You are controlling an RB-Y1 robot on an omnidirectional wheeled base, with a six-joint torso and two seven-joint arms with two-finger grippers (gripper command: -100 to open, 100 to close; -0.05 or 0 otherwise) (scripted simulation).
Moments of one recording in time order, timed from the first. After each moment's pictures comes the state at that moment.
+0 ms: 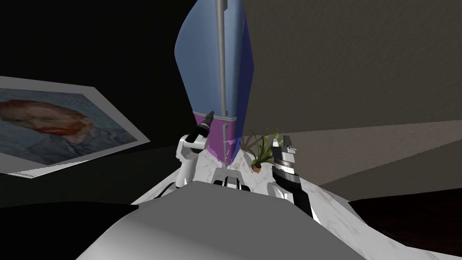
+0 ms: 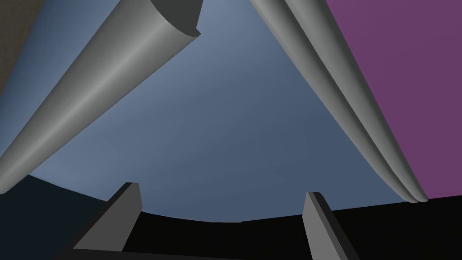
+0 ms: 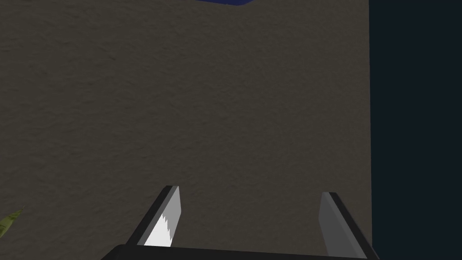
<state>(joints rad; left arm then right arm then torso) -0.24 0.16 0.06 -2.36 -0.19 0.68 -0.34 0.51 0.00 0.07 -2.33 -0.03 -0.49 0.12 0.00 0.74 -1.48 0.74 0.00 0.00</state>
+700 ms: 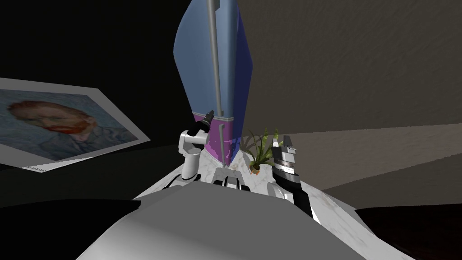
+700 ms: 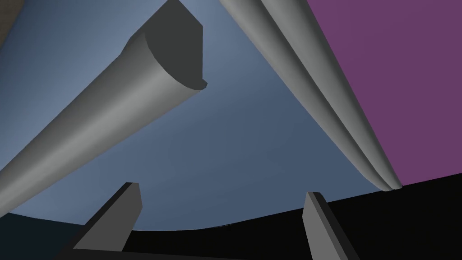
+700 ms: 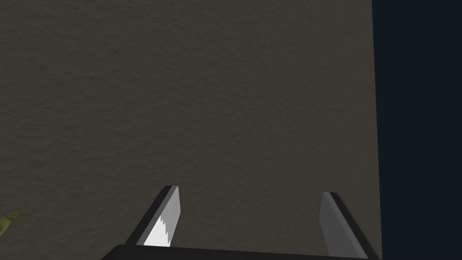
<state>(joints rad) -0.36 0.14 0.08 -2.33 -0.23 0.88 -0.38 0.51 0.00 0.07 -2.33 -0.03 -0.49 0.12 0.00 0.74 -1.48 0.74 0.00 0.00</state>
